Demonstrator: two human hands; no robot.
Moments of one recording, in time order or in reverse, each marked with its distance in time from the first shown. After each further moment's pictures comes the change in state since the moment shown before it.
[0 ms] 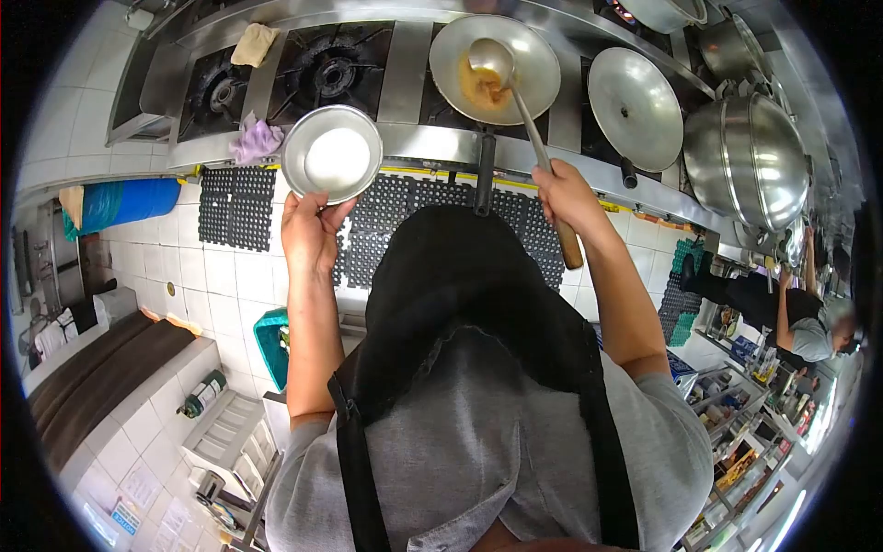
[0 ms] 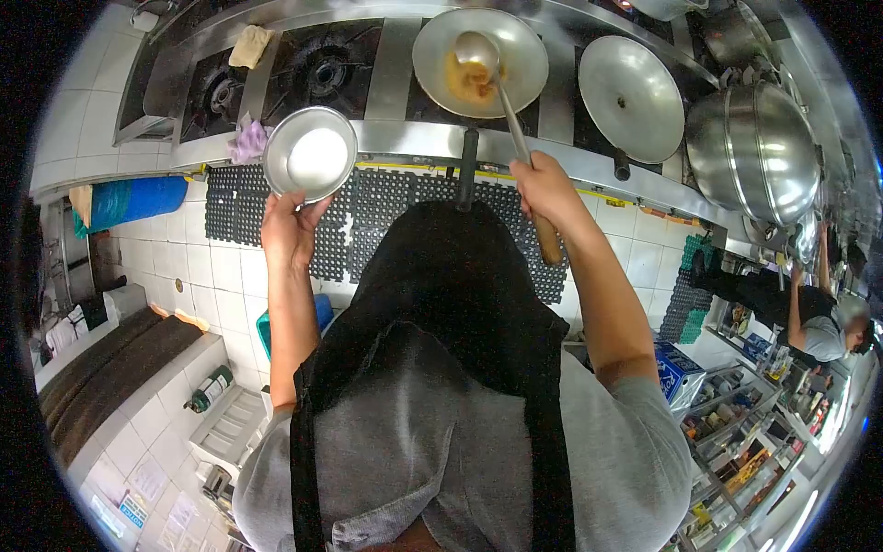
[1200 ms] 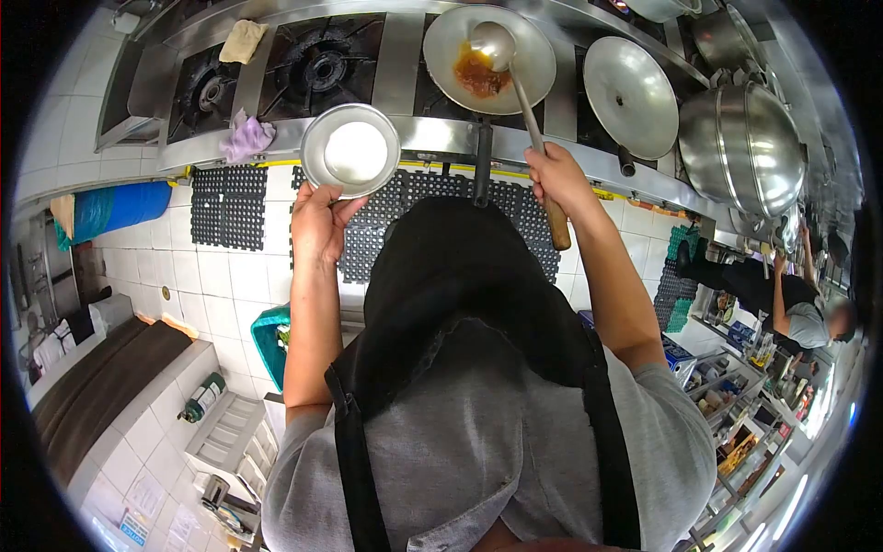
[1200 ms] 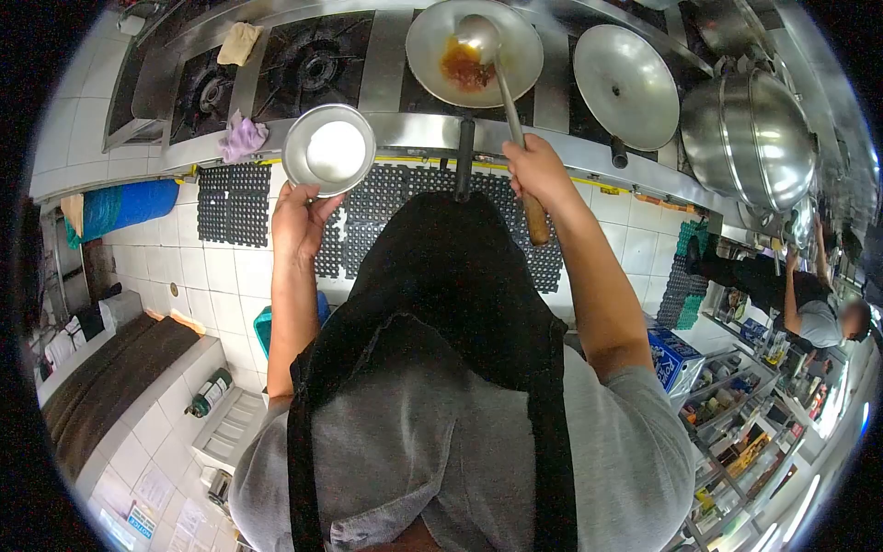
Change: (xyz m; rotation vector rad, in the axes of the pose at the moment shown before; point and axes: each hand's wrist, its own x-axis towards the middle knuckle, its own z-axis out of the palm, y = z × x) left_hand 0.020 -0.024 -0.014 0.050 -0.065 -0.156; right_hand 0.013 0.005 0.014 0.161 0.019 -0.001
